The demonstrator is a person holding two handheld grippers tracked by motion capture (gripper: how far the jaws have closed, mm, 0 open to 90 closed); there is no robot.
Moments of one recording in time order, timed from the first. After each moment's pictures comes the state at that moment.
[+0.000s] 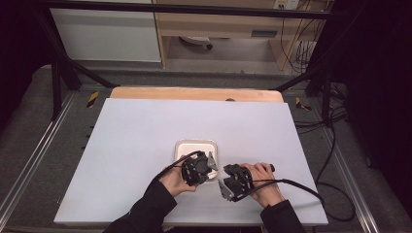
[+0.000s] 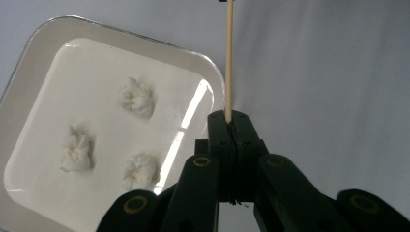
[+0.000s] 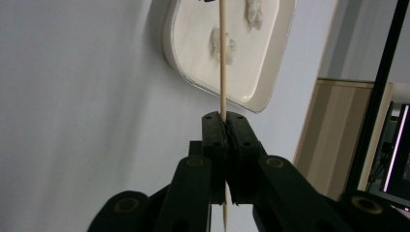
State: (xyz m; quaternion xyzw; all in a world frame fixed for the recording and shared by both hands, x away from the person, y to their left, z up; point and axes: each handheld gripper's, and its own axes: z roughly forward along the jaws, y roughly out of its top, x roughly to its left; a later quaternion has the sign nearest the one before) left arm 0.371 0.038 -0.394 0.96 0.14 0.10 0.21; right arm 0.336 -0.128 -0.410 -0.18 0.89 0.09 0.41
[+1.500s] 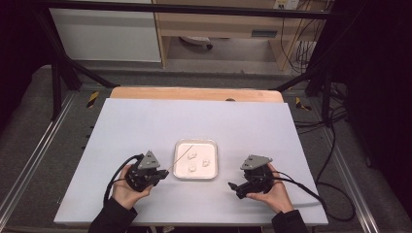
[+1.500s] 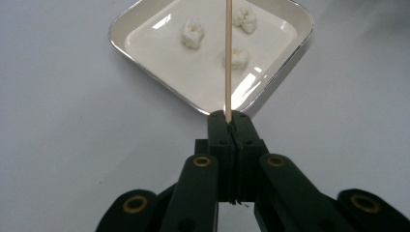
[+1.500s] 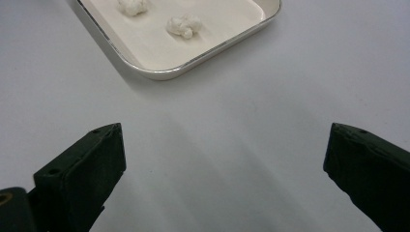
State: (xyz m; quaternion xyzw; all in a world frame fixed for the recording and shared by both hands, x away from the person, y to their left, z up) left arm 0.345 0.186 -0.404 0.87 0.30 0.13 0.36; right arm 0.354 -0.183 -0.427 0.30 0.87 0.35 0.17
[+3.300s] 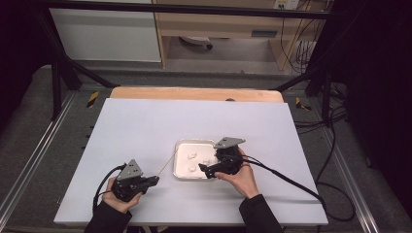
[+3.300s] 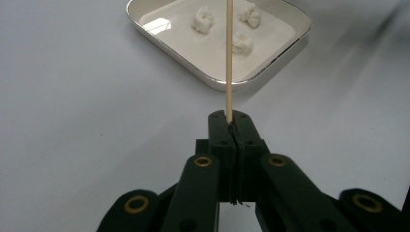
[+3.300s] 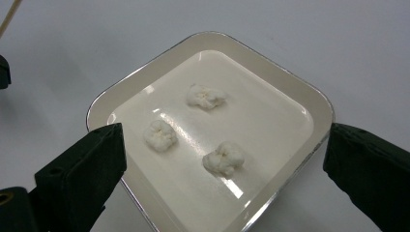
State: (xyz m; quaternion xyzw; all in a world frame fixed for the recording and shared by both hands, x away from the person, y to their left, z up) left arm 0.326 0.219 -0.425 0.84 0.33 0.12 0.42; right arm 0.400 -0.102 -0.415 0.35 0.83 0.41 0.13
